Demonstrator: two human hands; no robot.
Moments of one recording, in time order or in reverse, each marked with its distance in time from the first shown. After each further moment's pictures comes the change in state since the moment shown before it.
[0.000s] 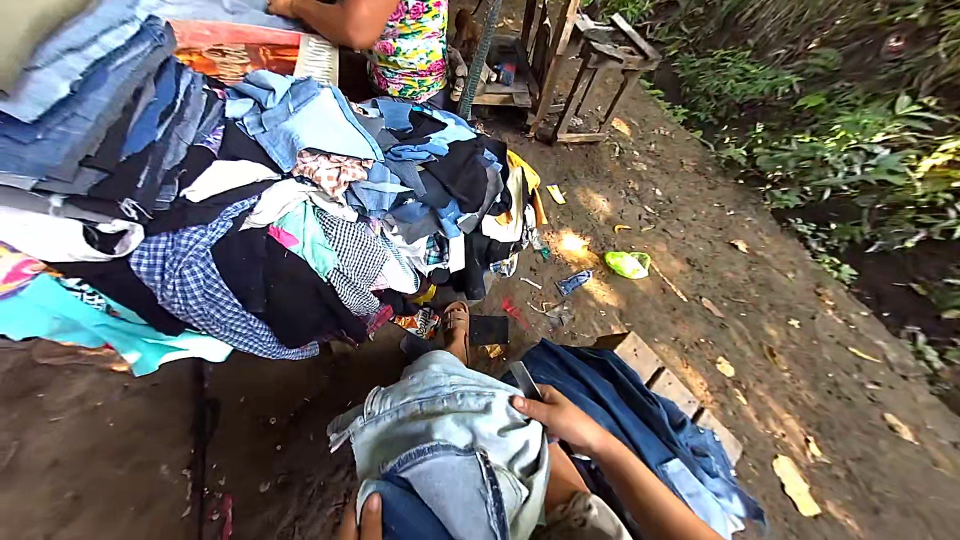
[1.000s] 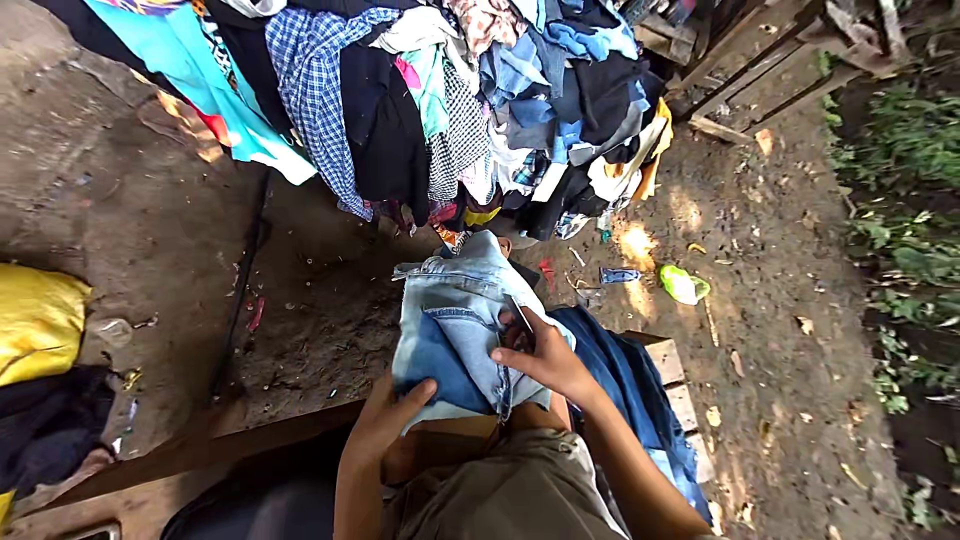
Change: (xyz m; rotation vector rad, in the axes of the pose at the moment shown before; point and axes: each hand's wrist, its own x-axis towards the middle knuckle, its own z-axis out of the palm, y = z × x) left_hand -0.024 -0.005 0.009 -0.621 -0.072 -0.217; right_hand 0.008 -0.044 0.059 -0.619 -0.171 -0.245
